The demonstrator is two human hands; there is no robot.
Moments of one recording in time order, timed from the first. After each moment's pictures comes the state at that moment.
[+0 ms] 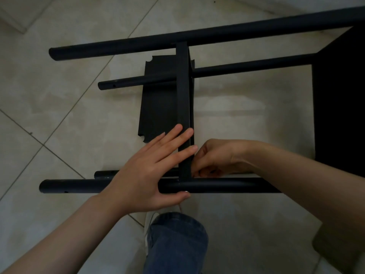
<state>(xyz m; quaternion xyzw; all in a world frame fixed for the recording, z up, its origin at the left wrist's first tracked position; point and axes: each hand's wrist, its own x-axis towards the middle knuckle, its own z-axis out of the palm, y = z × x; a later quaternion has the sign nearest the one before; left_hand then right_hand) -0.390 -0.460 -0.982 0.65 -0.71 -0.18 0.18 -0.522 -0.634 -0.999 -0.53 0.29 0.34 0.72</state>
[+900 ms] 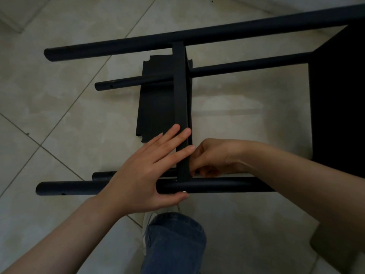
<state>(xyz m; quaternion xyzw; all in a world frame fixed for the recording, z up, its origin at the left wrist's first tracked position) -0.390 -0.460 -0.984 0.65 -0.71 -0.18 0.19 -0.521 -0.630 -0.998 -0.53 0.31 0.32 0.72</state>
